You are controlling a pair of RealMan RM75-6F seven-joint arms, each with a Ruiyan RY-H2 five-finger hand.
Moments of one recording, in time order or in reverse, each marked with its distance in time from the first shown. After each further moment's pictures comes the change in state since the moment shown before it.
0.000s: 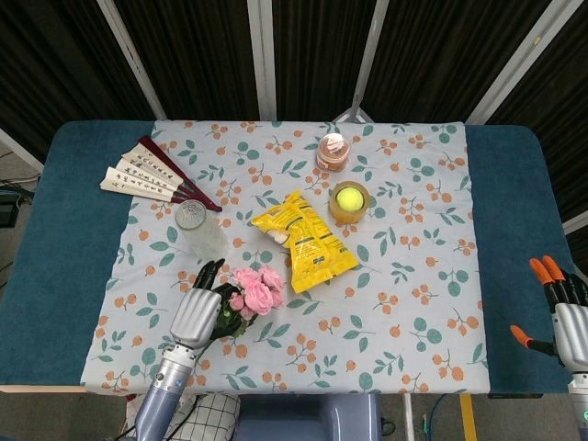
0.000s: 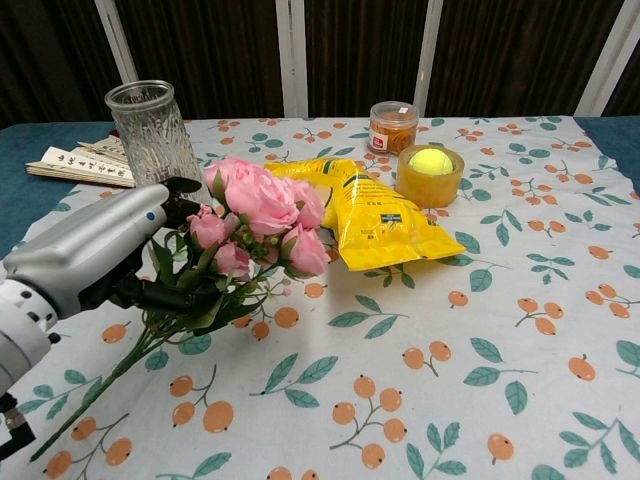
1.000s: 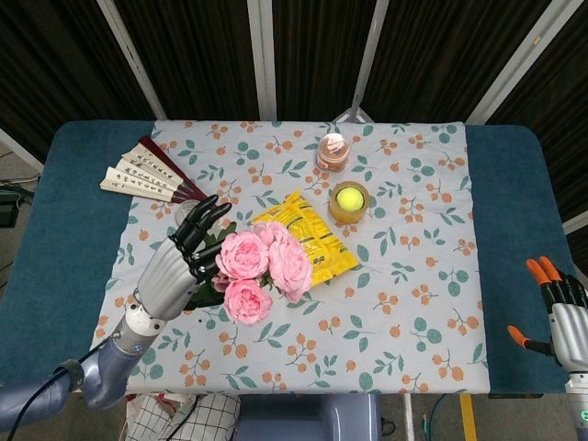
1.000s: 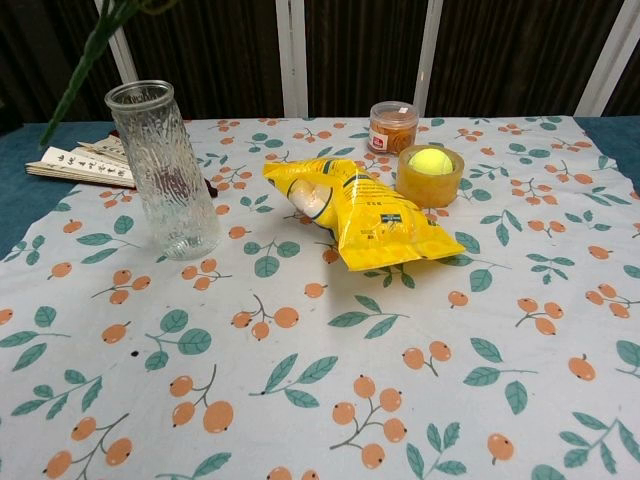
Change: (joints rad) left arm -0.244 0.277 -0.235 0.145 0.546 0.224 -0.481; right arm 0.001 -0.007 -0.003 0.000 0.002 -0.008 0.003
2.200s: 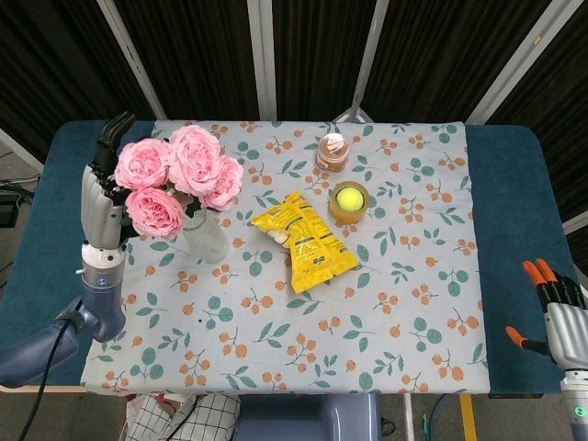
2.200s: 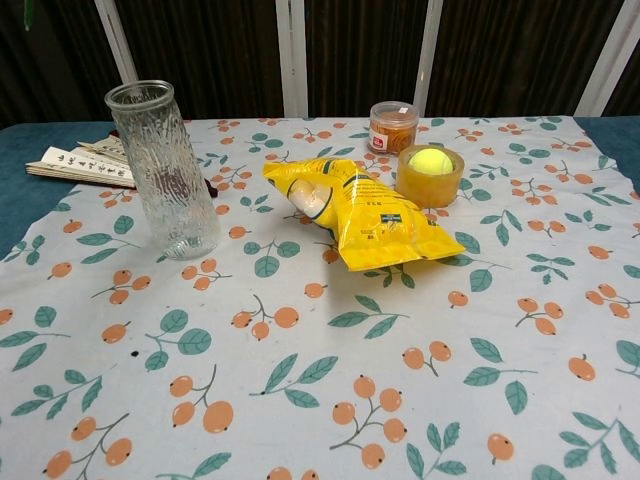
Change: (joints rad) left arm -0.144 -0.064 -0.143 0.477 -0.249 0.198 -0.429; right arm 0.013 -0.019 0.003 0.010 0.036 -0.037 -0.044
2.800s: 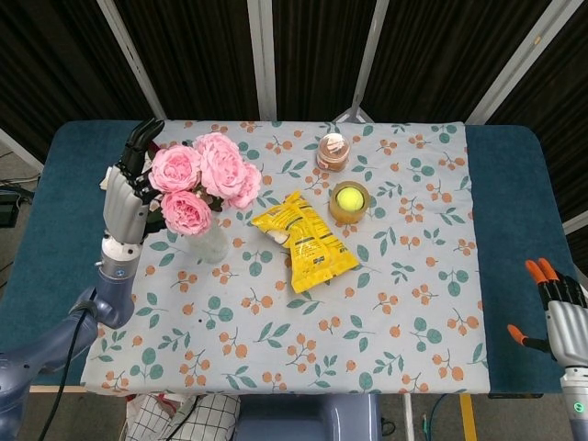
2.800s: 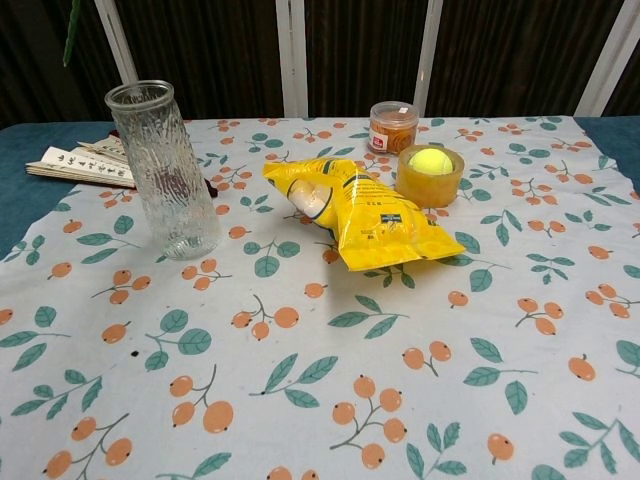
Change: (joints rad) left arm -0.082 -0.155 0.051 0.350 -0.024 0.025 -0.109; right arm 0.009 -0.018 0.009 0.024 0.030 -0.023 -0.013
